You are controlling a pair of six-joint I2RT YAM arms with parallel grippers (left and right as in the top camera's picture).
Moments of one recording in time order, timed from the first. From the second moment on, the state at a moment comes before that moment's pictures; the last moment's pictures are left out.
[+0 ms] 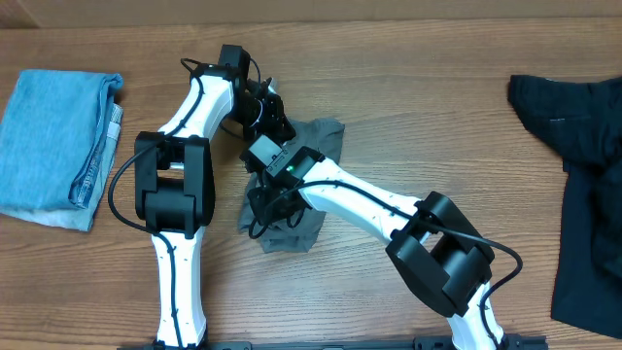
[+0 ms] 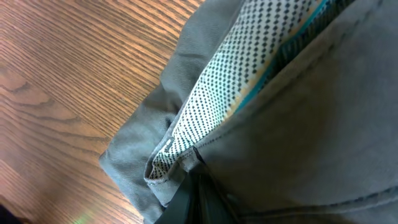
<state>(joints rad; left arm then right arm) -0.14 2.42 1.91 -0.94 0.68 -0.32 0.86 2.11 1.57 -0.74 -0.27 0.47</state>
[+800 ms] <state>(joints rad) -0.12 2.41 2.33 -1.13 0.38 -0.34 0.84 2.15 1.72 -0.85 -0.32 0.56</state>
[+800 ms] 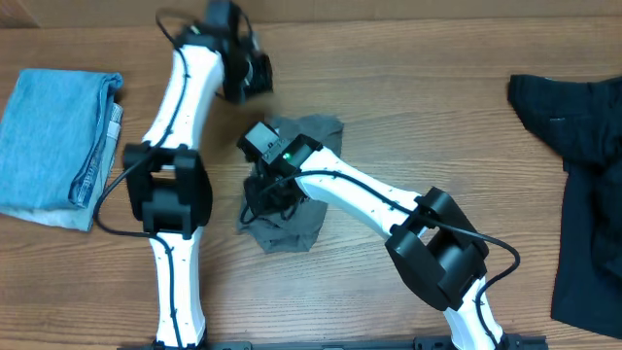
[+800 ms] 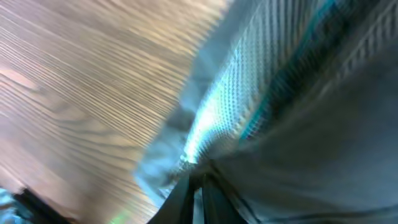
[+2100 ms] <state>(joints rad) -0.17 2.36 2.18 -1.55 0.32 -0.04 0.47 1.98 1.79 -1.05 -0.31 0.51</state>
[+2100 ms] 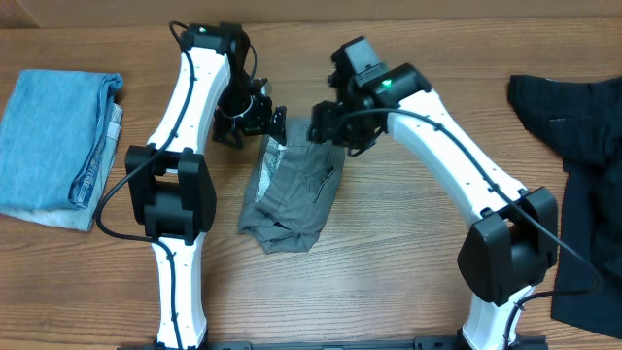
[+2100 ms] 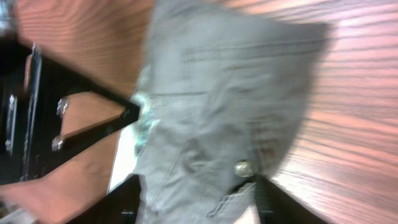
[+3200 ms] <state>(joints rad) -0.28 2.36 1.93 -1.38 0.18 -0.10 0.47 2.20 1.71 -0.82 -0.15 0.38</state>
